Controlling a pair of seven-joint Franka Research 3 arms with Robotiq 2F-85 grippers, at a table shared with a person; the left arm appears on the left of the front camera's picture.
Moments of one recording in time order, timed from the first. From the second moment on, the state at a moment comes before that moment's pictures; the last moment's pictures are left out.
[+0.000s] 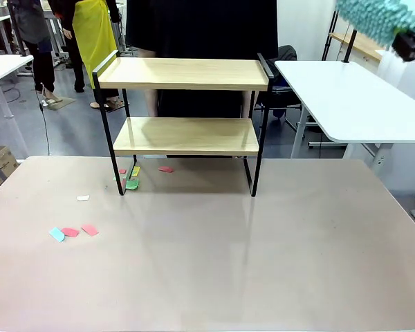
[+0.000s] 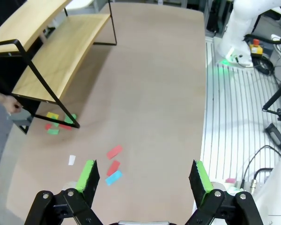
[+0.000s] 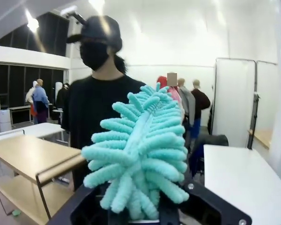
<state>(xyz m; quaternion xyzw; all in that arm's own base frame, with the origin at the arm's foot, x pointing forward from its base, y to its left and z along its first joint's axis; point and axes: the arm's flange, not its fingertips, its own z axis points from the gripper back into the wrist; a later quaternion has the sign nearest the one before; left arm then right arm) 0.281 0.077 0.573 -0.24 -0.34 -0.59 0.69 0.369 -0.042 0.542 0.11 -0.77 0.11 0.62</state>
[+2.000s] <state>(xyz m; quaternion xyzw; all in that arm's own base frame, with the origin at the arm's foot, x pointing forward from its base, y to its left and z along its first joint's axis) 0.282 0.078 0.571 -0.24 -0.34 -0.59 0.69 0.381 -0.036 0.469 0.12 -0.70 0.10 0.69</state>
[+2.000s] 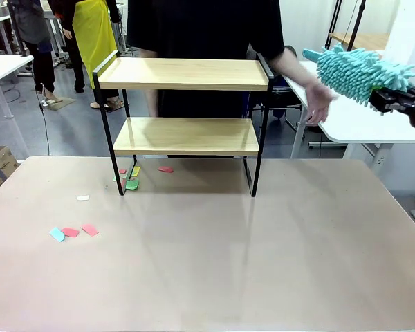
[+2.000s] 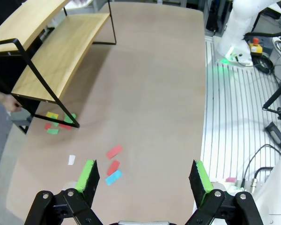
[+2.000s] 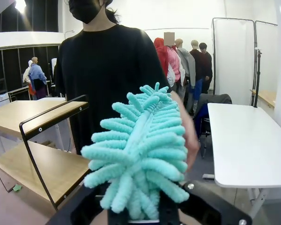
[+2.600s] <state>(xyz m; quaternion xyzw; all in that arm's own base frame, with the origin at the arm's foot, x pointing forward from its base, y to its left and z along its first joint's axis) 0.282 0.078 0.571 -0.24 -0.34 -0.59 0.69 0.381 -0.036 0.469 0.12 -0.70 0.10 0.69</state>
